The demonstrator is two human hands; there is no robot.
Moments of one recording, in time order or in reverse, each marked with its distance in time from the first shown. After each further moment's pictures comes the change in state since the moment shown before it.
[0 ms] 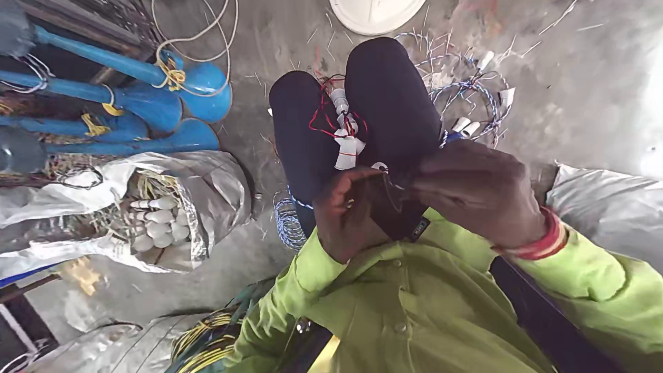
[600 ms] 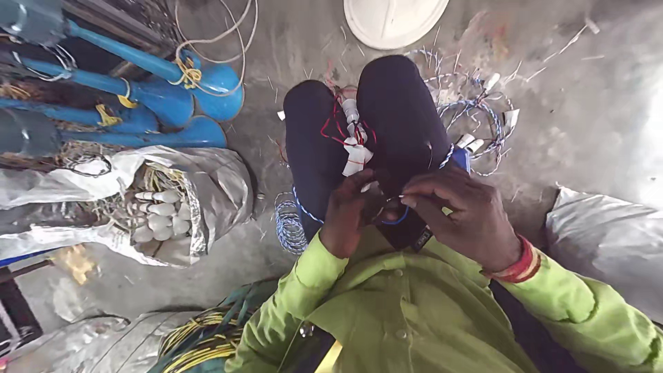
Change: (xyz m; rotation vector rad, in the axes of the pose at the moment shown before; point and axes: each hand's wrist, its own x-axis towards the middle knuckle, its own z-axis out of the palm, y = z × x) left_hand 0.008 0.003 0.000 -0.511 0.073 -0.847; right_hand -0.009 -0.009 0.019 0.037 -0.032 0.256
